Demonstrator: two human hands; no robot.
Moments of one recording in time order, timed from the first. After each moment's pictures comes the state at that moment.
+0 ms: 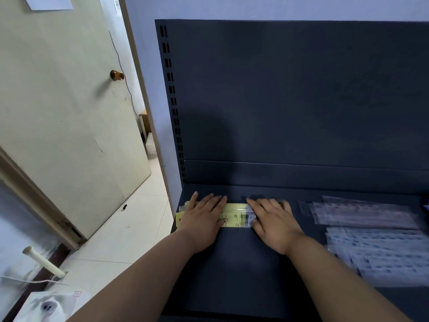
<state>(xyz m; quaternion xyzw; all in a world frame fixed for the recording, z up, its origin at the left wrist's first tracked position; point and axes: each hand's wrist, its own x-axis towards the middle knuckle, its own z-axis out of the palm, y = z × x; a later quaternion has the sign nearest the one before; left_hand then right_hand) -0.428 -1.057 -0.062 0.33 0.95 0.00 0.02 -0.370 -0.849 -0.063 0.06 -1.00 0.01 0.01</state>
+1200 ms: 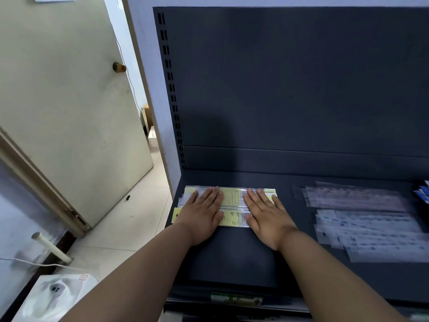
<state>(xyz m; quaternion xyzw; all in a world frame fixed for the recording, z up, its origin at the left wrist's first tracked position) -0.400 -1.059 -0.075 0.32 0.94 -0.01 0.05 -0.342 -0.856 -0.079 0.04 -1.00 0.03 -0.05</state>
